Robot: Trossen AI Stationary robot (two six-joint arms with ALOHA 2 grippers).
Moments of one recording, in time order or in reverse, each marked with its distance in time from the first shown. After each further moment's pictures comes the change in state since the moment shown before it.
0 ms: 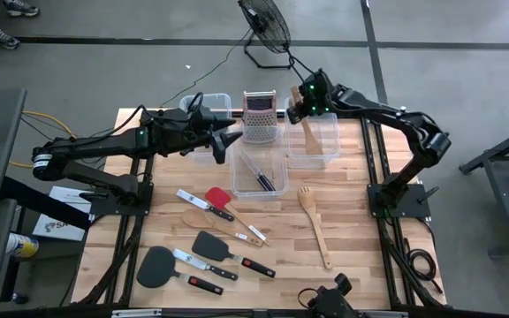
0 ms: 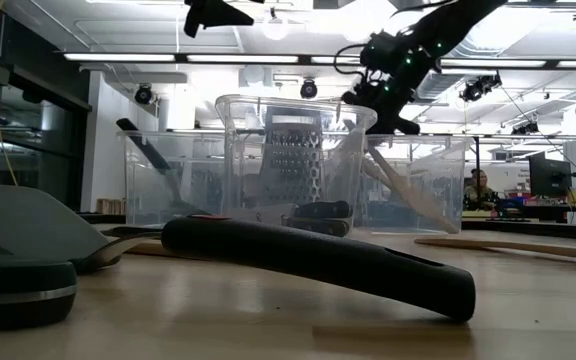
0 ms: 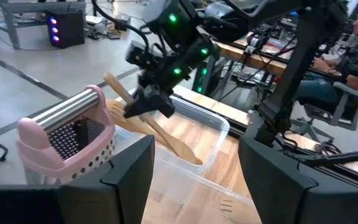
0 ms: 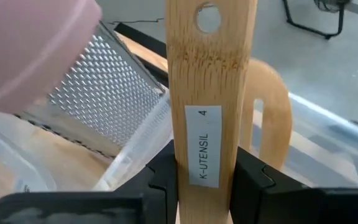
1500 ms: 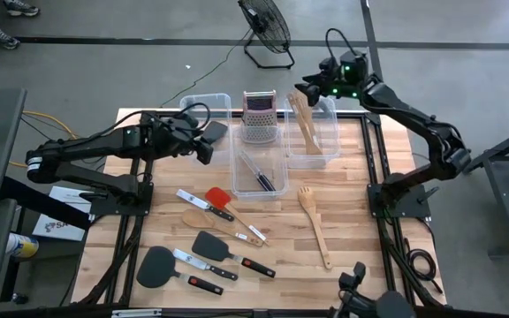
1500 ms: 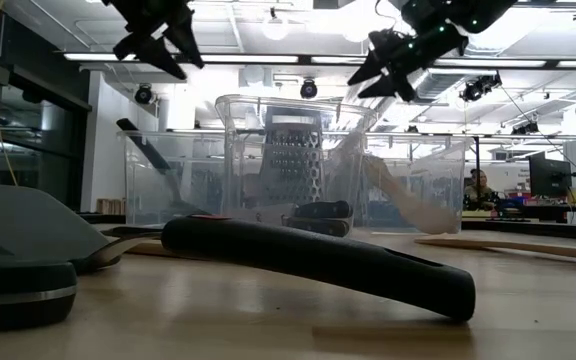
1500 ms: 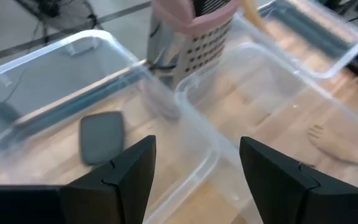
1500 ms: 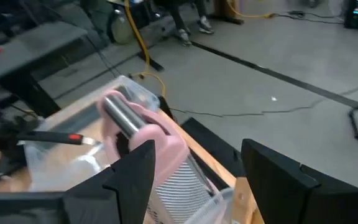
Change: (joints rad) left arm 0.000 -0.086 0.000 -0.614 -0.232 -0.327; right arm -0.161 -0.204 -0.035 0.278 -0.379 -0.129
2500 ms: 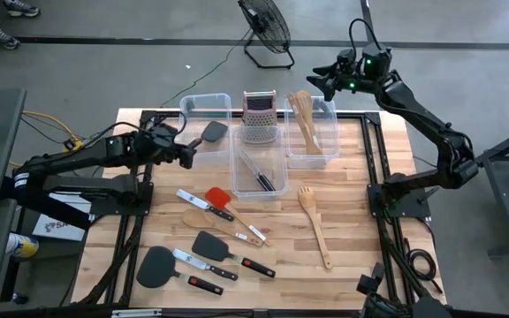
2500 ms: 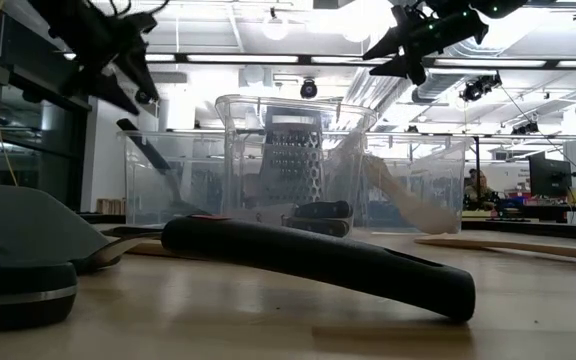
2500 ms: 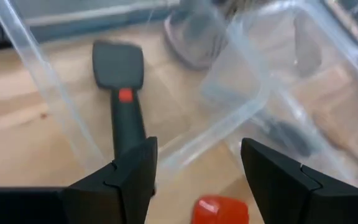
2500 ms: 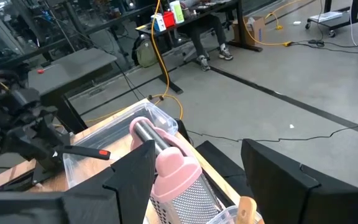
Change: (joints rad) left arm 0.092 -0.279 -0.305 -0.014 0.176 -0.198; right arm -0.101 -0.101 0.000 0.013 -0.176 -0.002
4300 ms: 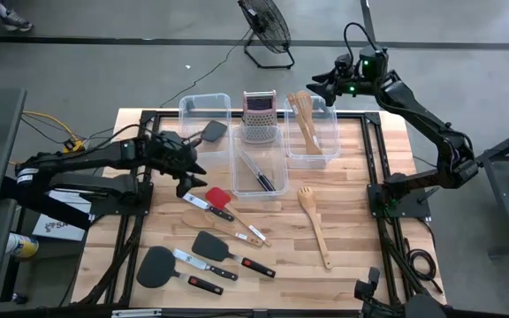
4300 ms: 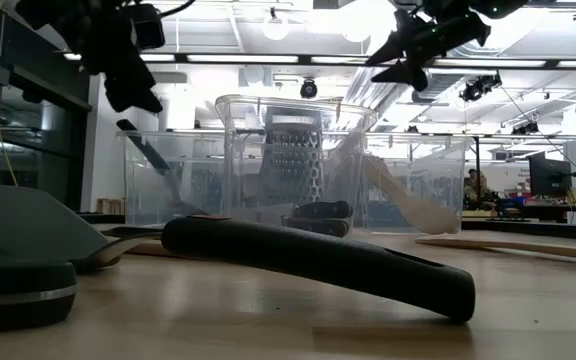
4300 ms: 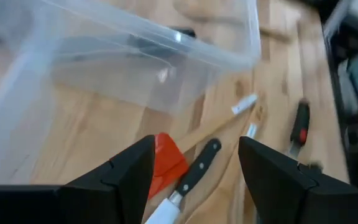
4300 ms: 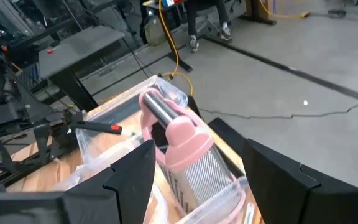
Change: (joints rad) left arm -0.027 0.084 -0.076 0.194 0.575 0.564; right arm -0.002 0.001 0.000 -0.109 -0.056 -0.028
